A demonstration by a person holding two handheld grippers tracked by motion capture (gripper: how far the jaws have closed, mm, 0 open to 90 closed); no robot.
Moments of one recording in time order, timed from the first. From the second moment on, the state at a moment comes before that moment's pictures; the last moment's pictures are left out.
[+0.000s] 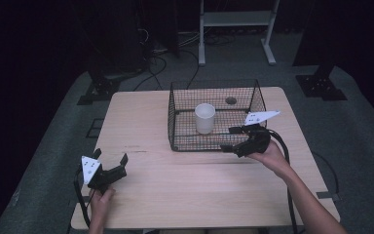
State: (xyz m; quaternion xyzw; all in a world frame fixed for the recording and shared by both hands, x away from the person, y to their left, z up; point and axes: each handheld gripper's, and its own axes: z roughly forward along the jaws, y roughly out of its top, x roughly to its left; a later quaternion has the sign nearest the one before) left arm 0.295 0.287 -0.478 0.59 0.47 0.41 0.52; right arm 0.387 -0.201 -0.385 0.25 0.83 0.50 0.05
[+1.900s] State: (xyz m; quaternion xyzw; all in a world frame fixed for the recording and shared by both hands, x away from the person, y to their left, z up) left arm 0.295 0.287 -0.478 0.59 0.47 0.41 0.52; right arm 0.323 -0.267 -0.430 0.29 0.81 0.51 0.08
